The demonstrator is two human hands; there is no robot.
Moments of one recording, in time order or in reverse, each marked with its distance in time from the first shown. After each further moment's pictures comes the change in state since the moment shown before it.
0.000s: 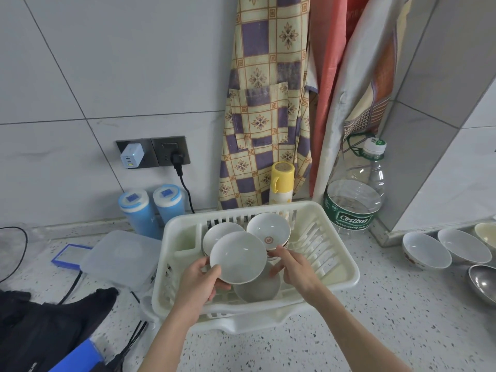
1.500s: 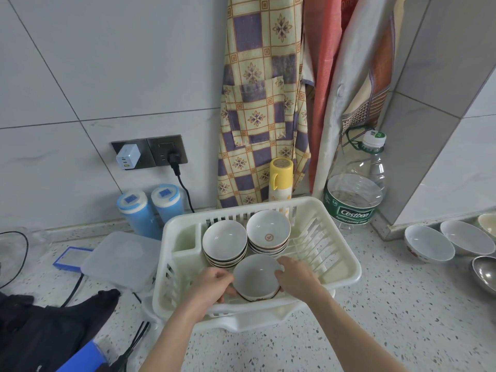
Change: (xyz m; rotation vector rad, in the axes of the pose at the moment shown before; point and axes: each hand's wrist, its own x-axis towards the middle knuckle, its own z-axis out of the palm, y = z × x) left_hand 0.016 -0.007 0.013 0.347 -0.201 -0.136; right_hand 0.013 0.016 0.007 -0.696 -0.043 0.165
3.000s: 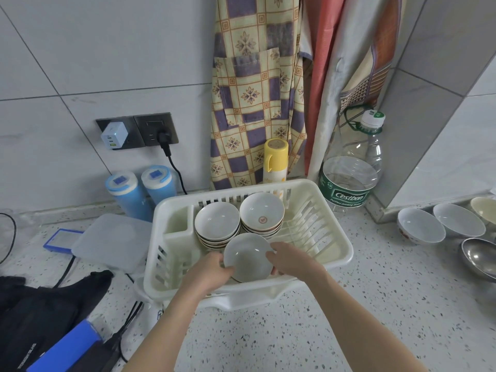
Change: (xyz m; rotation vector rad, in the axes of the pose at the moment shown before) left_hand 0.016 -0.011 0.013 0.495 0.069 0.061; right_hand 0.004 0.004 -0.005 0.062 -0.181 -0.034
